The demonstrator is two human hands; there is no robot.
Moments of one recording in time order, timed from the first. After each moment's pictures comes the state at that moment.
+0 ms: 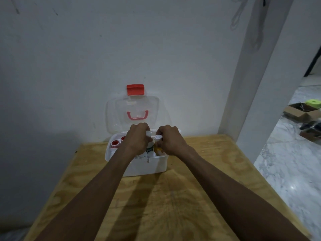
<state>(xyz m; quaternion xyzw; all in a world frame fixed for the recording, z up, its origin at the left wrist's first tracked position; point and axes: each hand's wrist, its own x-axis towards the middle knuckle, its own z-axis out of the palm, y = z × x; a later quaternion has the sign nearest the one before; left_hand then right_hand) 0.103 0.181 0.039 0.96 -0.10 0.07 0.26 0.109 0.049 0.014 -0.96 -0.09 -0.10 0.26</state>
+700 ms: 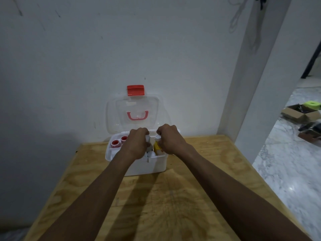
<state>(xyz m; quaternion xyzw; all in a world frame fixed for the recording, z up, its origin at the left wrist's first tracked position) 0.097 0.185 0.026 0.96 -0.10 0.06 0.26 0.112 0.048 0.014 -0.97 -0.08 -0.10 0.22</state>
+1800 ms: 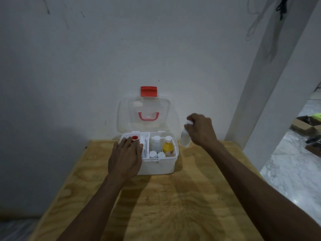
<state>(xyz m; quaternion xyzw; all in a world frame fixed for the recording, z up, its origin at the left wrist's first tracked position) 0.077 0.250 -0.034 0.98 -0.06 0.16 0.13 0.107 0.003 0.051 -0.93 -0.01 -0.23 0.28</state>
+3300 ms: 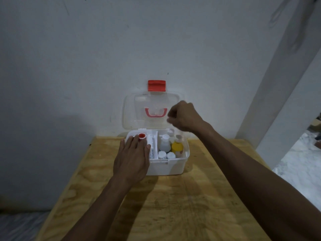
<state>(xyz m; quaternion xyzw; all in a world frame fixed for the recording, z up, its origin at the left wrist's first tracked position) 0.076 0.257 -0.036 0.98 -0.09 0.14 0.11 0.151 0.070 0.074 -0.96 -0.12 -0.12 0.23</state>
